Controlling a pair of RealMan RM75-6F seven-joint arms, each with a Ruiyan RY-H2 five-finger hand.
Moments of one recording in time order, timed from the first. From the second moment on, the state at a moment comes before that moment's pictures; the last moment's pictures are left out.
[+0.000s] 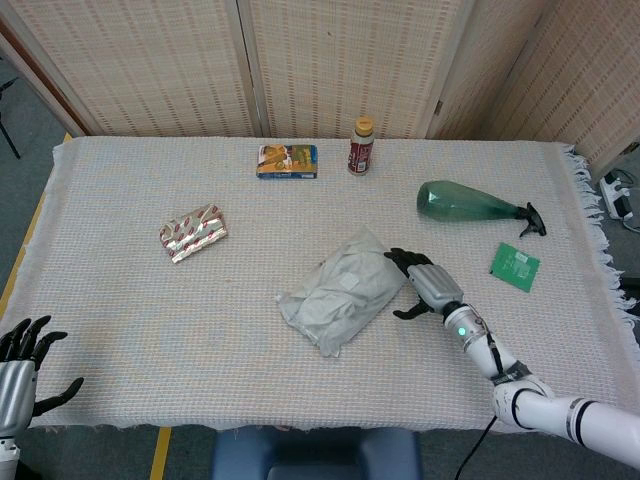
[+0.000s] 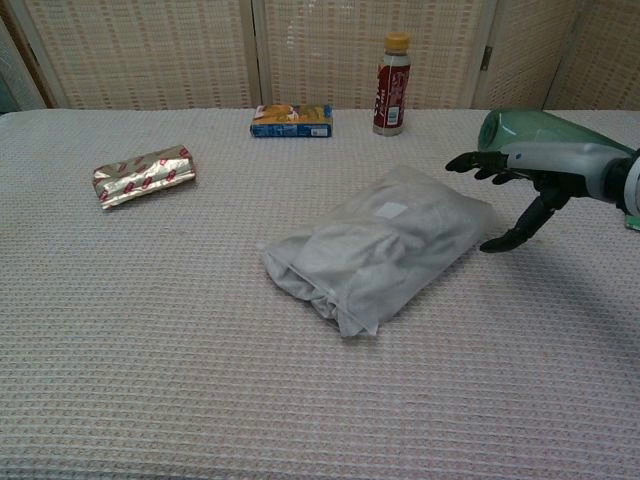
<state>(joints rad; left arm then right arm) 0.01 -1.15 -0.03 -1.67 1.52 1.58 0.18 0.65 -1.38 0.27 -1.51 -1.03 0.64 -0.08</state>
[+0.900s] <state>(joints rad) 0.01 -1.14 -0.02 -1.69 1.53 1.59 0.16 0.69 -1.41 0.27 -1.57 -1.06 0.56 0.22</state>
